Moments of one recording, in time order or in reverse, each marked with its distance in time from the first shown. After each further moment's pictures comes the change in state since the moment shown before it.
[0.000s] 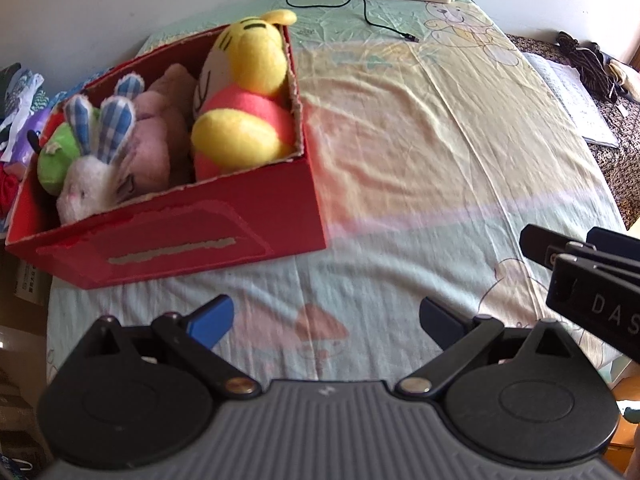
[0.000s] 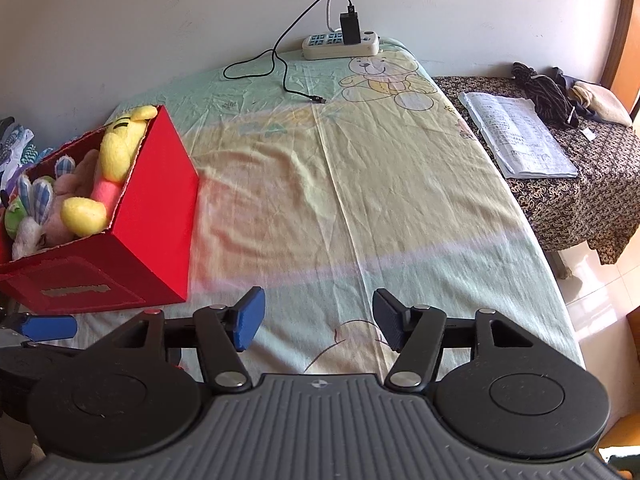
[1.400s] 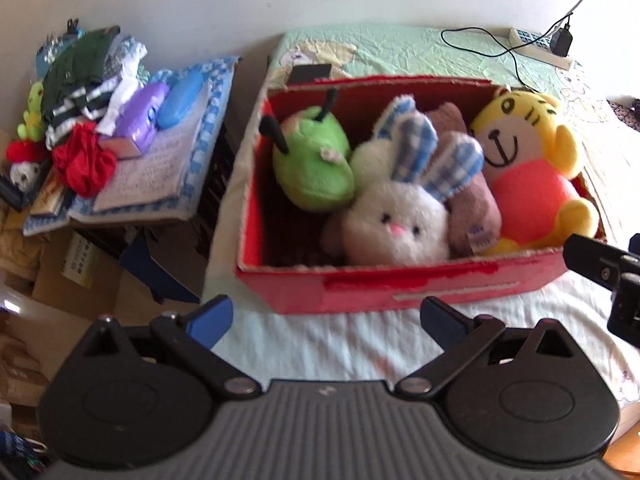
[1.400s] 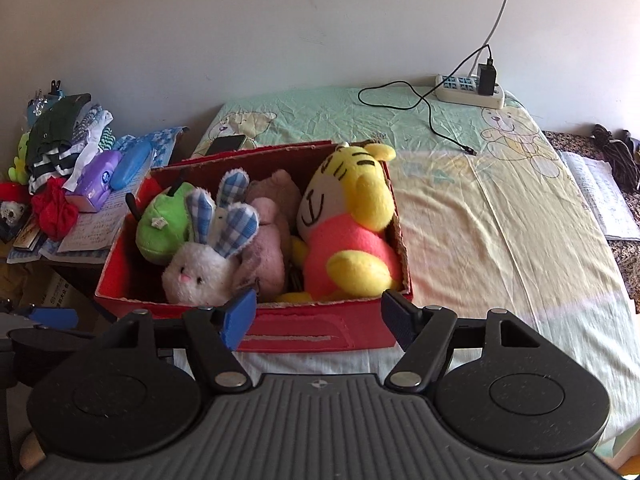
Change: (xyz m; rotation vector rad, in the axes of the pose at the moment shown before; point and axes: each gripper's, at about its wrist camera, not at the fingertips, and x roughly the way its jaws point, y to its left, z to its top) left arm -0.038 0.221 0.015 -0.113 -0.044 0.118; right arm -0.023 0.201 0.037 -0.105 -0.039 0.085
